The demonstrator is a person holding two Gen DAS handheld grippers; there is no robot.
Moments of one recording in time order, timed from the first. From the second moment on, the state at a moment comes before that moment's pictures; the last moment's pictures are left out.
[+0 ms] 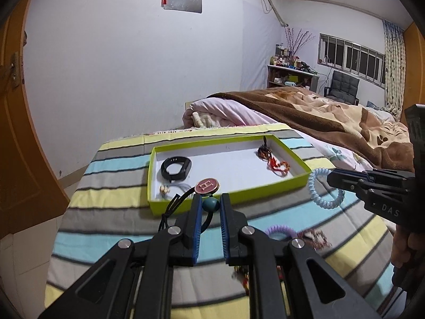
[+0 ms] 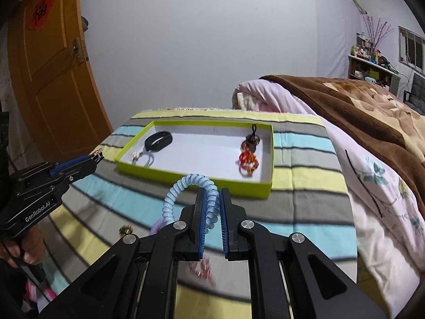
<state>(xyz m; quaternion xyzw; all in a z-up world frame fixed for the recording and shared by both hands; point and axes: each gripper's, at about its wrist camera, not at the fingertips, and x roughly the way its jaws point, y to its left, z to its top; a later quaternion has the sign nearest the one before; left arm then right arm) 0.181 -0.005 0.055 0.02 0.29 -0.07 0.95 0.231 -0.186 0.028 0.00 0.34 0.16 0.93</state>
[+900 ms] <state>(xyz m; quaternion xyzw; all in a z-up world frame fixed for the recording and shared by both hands) 0.328 -0.013 0.004 0.02 0.36 -0.07 0.93 0.373 -0.183 -0.025 -0.01 0.41 0.11 0.90</state>
